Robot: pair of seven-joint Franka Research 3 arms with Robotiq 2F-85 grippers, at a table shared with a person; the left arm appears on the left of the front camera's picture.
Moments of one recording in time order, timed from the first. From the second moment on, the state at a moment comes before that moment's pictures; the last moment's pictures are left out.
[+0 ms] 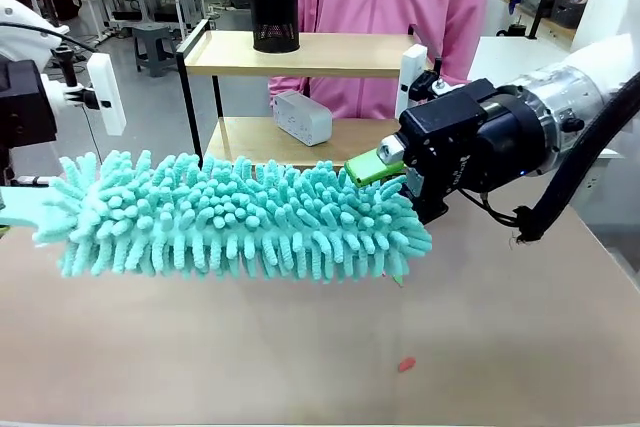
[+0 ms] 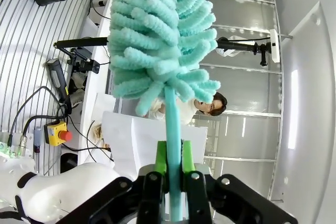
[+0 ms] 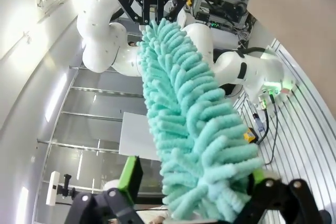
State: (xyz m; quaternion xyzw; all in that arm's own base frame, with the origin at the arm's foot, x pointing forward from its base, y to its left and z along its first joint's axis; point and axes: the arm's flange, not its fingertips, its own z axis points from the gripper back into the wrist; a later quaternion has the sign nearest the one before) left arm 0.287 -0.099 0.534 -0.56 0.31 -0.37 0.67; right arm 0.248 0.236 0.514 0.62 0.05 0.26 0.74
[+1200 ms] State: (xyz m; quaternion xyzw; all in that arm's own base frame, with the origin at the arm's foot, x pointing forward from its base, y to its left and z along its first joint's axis) left arm 0.289 -0.100 0.531 -0.56 0.32 -0.37 0.67; right arm 0.249 0.237 0.510 0.62 0.06 0.26 0.74
